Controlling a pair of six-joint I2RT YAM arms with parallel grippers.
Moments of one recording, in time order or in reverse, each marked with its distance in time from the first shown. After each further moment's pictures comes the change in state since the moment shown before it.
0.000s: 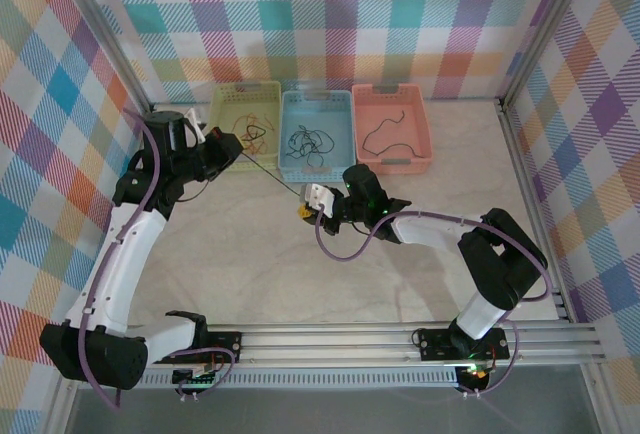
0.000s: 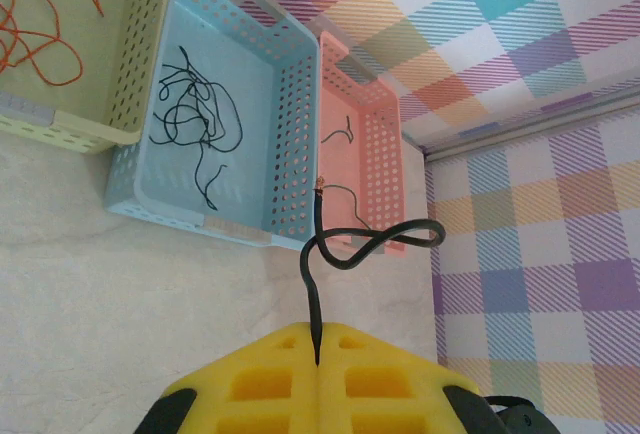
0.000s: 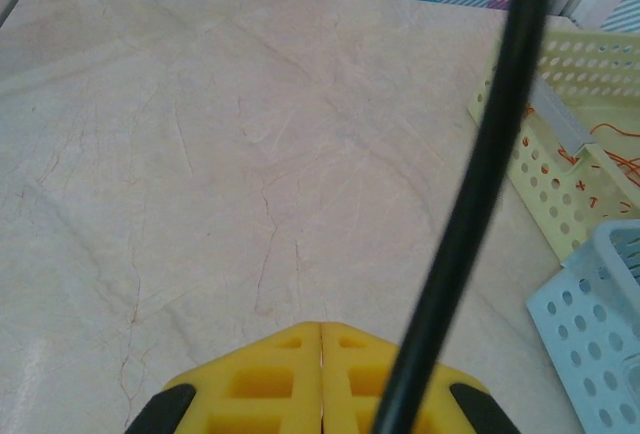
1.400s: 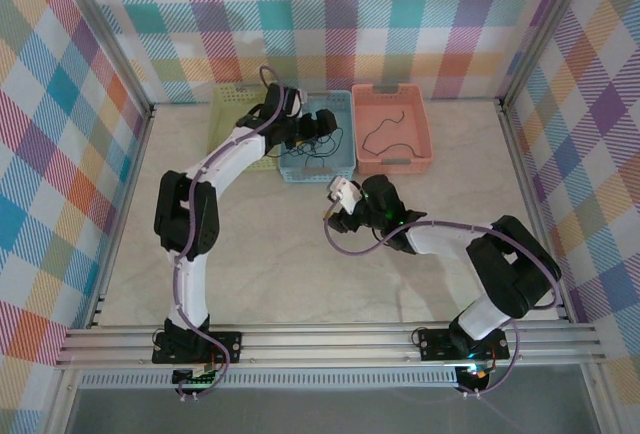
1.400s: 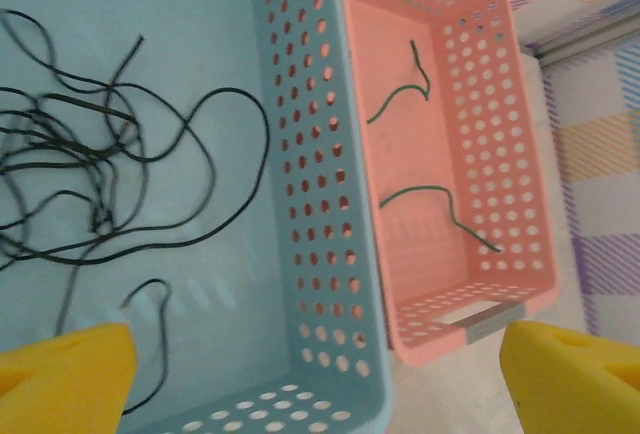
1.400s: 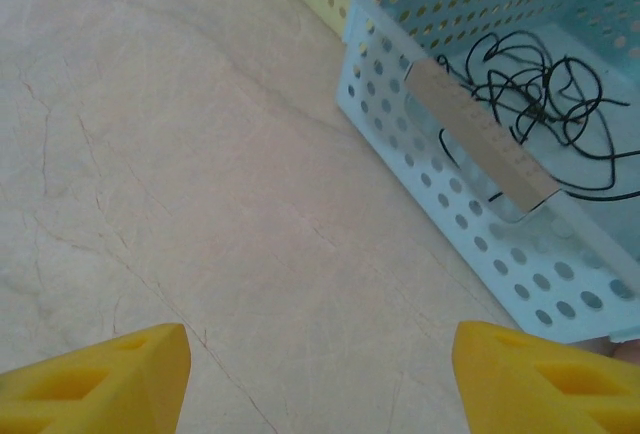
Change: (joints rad) left arm -0.258 0.874 0.491 0.168 -0.125 0.187; right arm -0.063 -0.083 -0.185 0.107 0.365 0.175
